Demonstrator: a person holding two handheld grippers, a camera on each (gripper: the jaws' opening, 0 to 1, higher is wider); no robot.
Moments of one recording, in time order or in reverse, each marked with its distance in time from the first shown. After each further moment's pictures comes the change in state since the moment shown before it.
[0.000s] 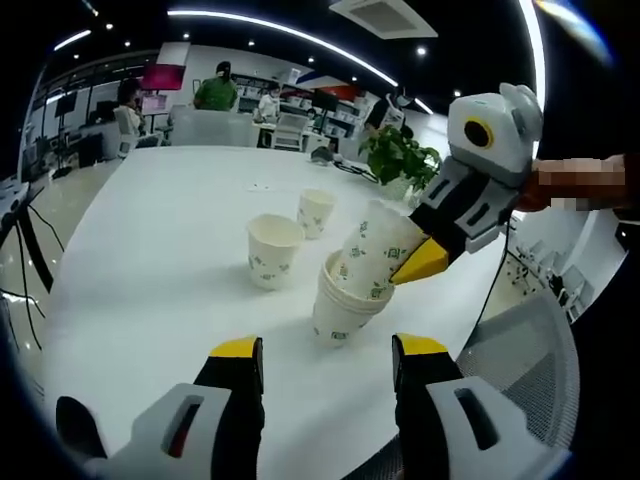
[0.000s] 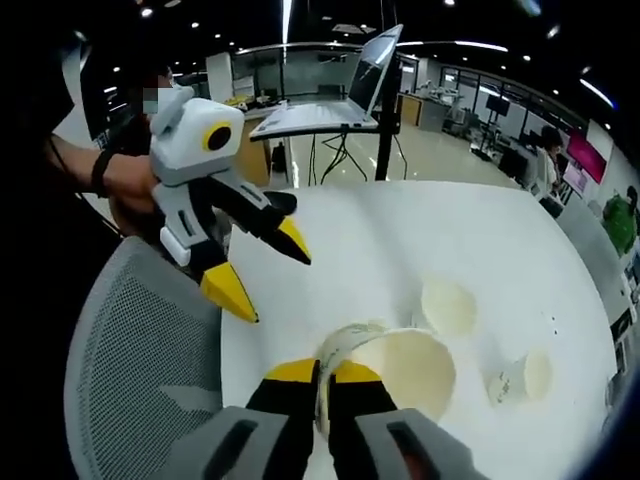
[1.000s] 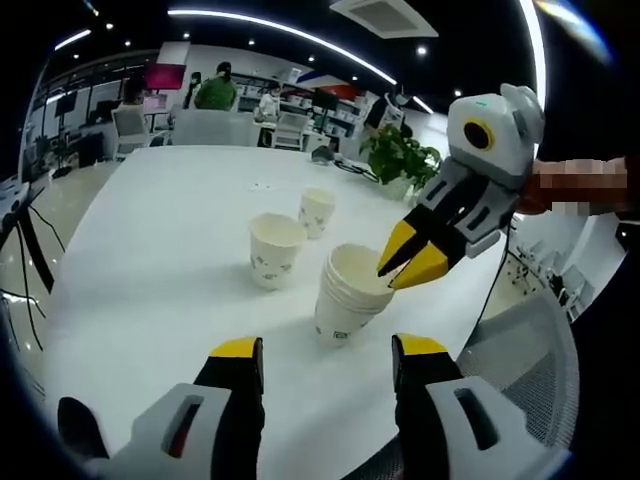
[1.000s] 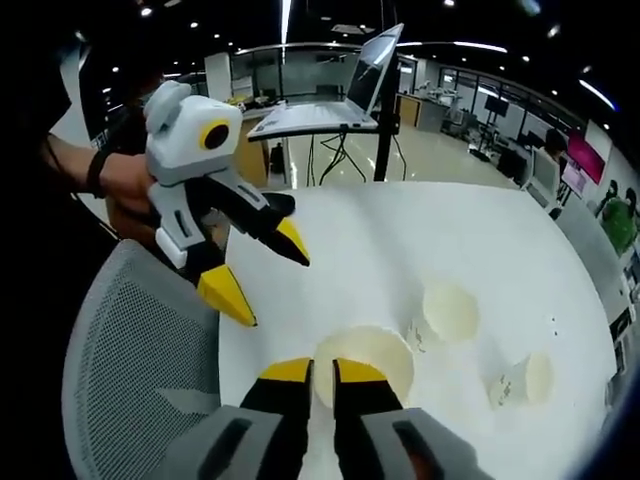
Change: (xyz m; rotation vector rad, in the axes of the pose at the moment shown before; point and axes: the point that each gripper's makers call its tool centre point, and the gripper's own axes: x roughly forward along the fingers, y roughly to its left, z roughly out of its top) left arm 0.000 0.002 0.000 0.001 0.003 0.003; right arm 0.001 0.005 0.007 0.007 -0.011 -0.009
